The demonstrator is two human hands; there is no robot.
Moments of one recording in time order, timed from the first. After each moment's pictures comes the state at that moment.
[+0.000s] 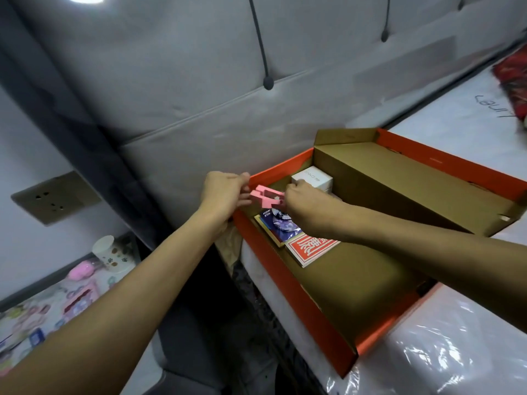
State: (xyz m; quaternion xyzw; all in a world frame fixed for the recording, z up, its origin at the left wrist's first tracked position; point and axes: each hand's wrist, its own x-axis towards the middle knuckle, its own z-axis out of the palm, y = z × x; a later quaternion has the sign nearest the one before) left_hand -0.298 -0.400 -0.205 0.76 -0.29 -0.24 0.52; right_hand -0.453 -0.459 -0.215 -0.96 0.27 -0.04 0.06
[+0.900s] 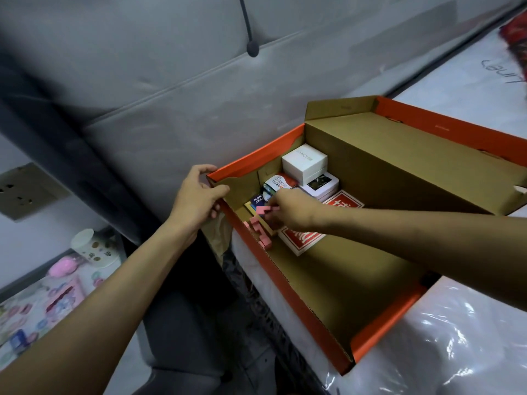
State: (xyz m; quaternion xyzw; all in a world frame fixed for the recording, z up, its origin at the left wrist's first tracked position) left_hand -0.254 -0.395 -0.266 0.75 -0.38 -0.23 0.49; right_hand -0.429 -0.481 -0.280 -0.88 0.33 0.00 0.33
